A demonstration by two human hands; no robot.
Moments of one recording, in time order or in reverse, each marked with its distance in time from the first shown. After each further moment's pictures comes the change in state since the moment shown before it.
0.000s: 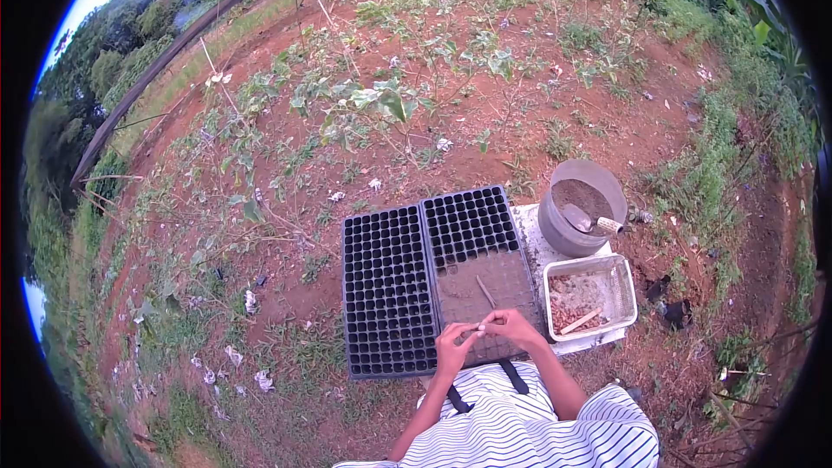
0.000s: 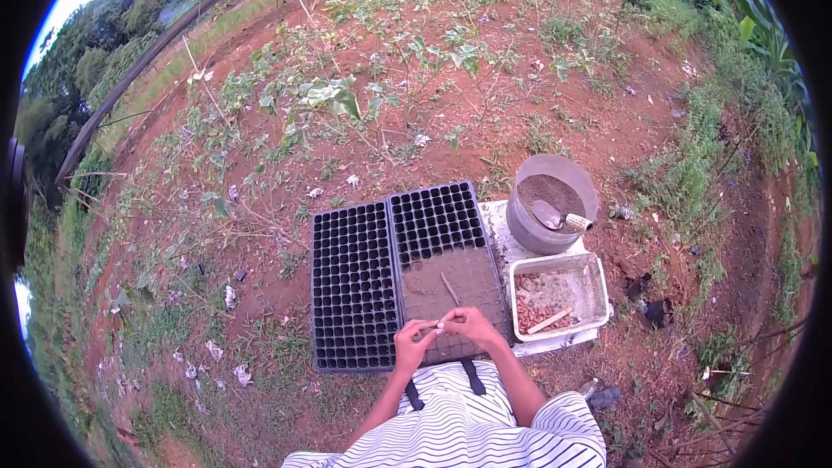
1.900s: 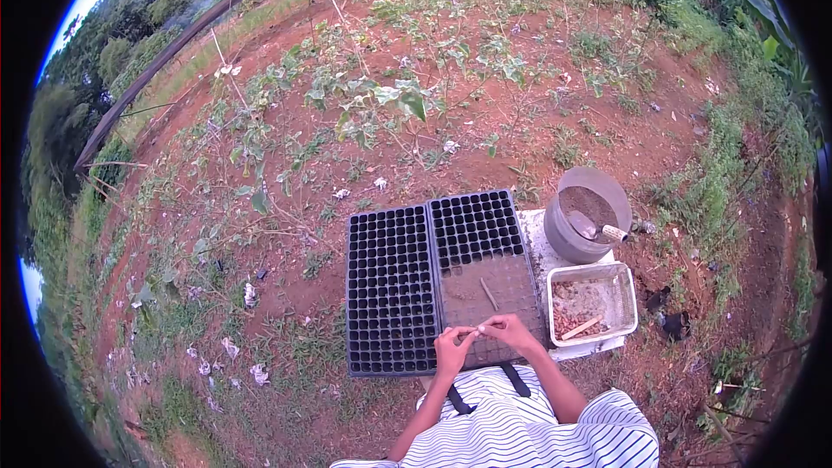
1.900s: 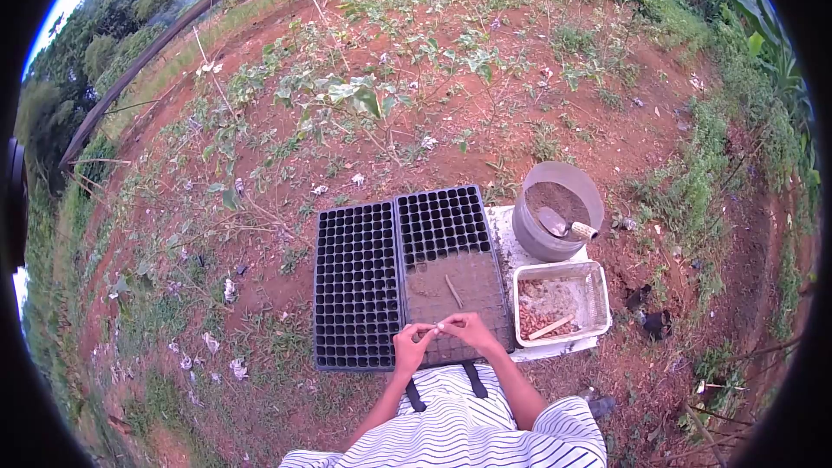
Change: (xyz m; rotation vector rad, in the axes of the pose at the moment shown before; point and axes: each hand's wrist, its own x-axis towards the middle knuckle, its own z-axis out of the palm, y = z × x) left_hand -0.003 -0.011 0.000 0.031 0.074 -0.136; right_hand 0.000 0.001 0.010 -0.114 0.021 -0.010
